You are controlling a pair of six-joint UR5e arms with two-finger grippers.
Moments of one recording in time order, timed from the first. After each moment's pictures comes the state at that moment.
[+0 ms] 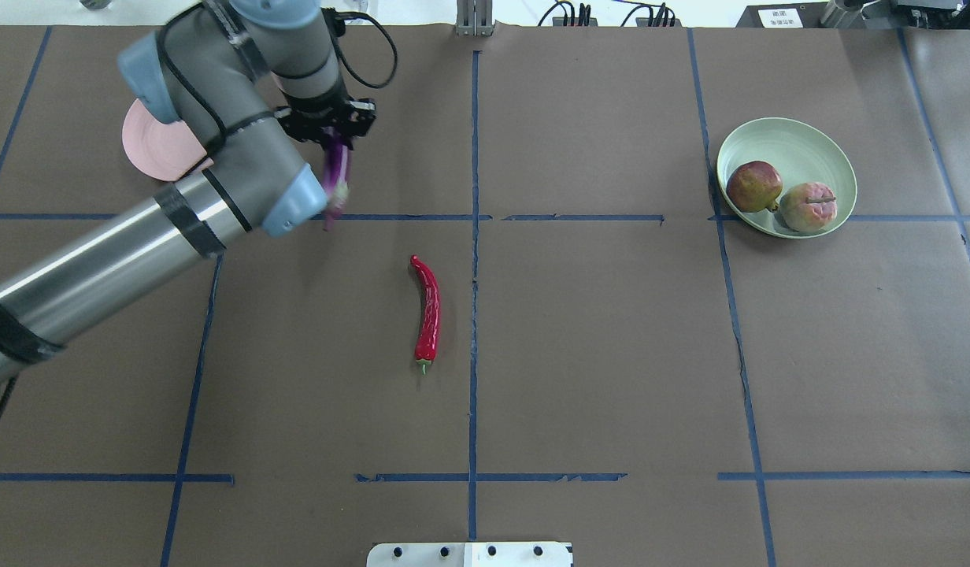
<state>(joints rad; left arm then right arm) -0.90 -2.43 -1.18 -1.71 -2.02 -0.99 1.60 -1.61 1.72 -1.65 2.43 -0.03</state>
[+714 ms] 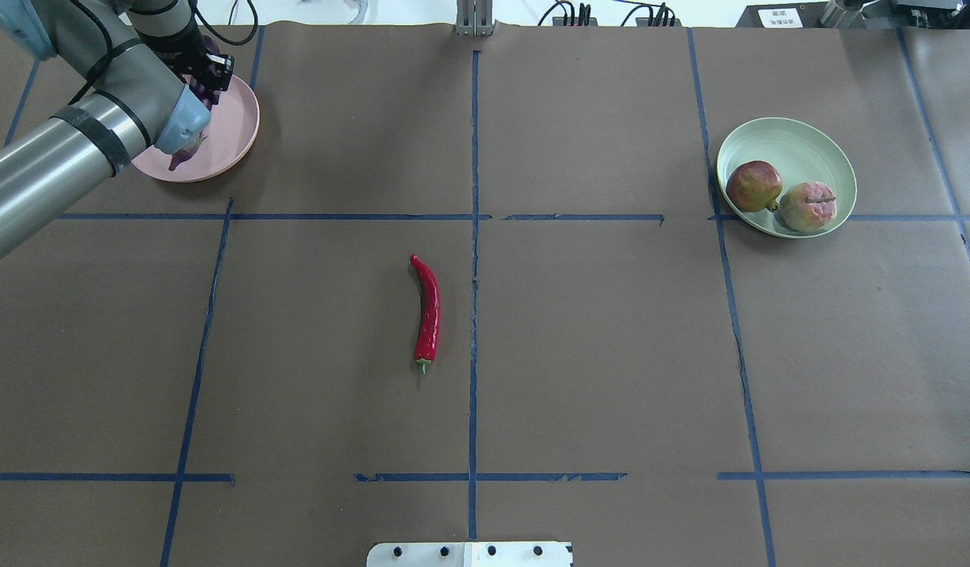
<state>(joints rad) -1.06 -2.43 -0.85 -1.85 -2.05 -0.65 1.60 -1.61 1.72 -1.65 2.43 -0.03</state>
